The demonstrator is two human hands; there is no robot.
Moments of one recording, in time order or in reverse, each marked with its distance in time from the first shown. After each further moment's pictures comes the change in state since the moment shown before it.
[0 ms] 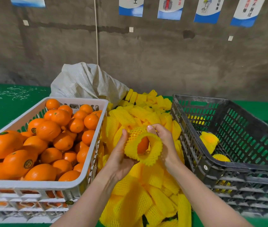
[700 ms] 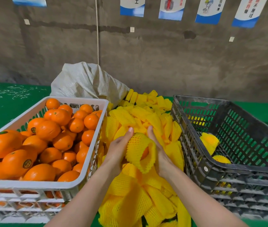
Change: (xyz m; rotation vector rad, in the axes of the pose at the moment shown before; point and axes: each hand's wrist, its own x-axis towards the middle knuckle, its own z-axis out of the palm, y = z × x) left_hand 0.005 0.013 -0.004 0.474 0.218 0.115; right_hand -0.005 0.010 0.010 0.304 -0.141 0.694
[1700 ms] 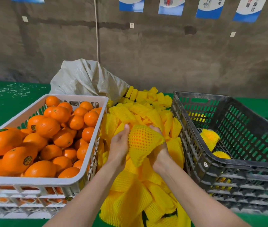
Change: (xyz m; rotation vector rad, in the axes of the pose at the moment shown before) left_hand 0.000 -0.004 0.012 0.028 0.062 0.202; right_hand 0.015 0.009 0.001 0.347 0.067 -0.063
